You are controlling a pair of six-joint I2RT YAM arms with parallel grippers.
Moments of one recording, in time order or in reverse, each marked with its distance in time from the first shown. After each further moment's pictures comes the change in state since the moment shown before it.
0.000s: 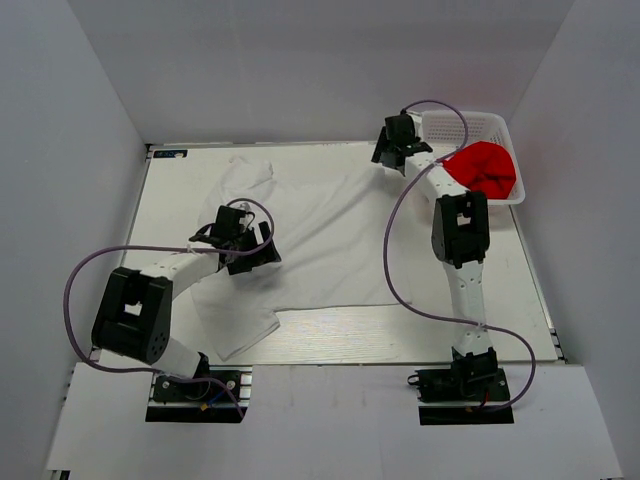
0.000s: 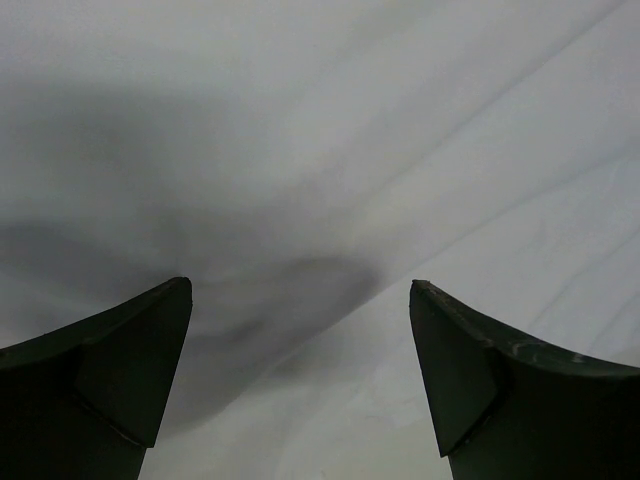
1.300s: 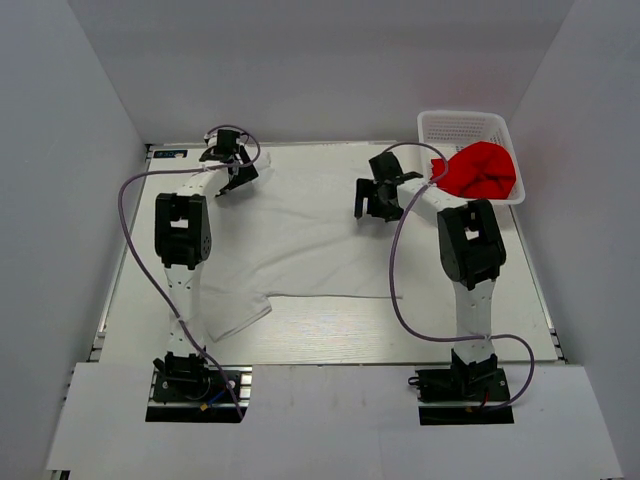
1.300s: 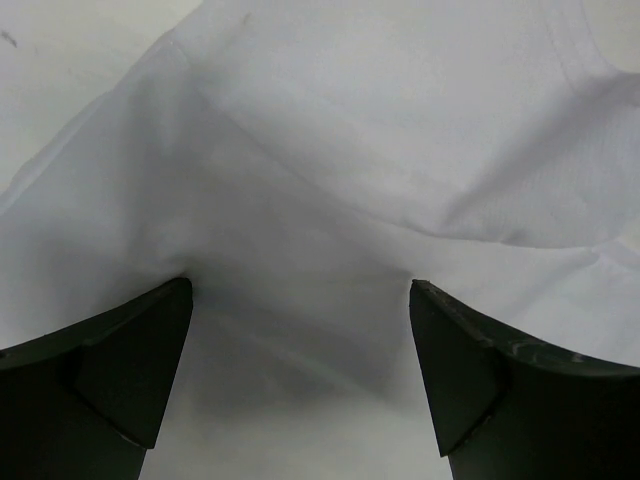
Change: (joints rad) left arm 0.183 0.851 1.126 -0.219 -0.396 0.018; right arm 0.112 -0.314 -0.573 -0.074 -0.220 -0.058
